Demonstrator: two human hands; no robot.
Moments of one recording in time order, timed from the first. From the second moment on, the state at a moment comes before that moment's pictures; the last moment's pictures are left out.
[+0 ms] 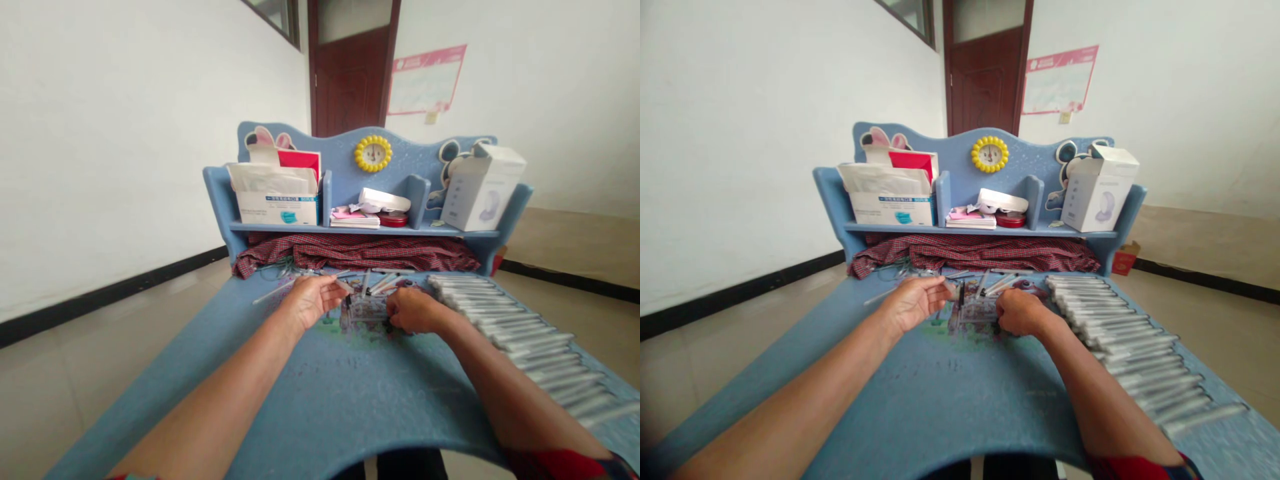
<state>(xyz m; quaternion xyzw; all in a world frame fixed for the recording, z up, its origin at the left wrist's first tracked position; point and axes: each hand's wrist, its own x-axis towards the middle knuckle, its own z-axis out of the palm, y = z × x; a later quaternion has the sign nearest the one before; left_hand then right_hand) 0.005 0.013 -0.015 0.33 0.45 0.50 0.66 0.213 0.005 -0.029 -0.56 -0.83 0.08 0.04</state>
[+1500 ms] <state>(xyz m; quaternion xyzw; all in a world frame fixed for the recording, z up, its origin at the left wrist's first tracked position) 0.021 0.003 -0.020 0.43 0.48 0.54 0.54 0.184 -0.015 -0.028 -0.44 -0.74 0.40 0.30</state>
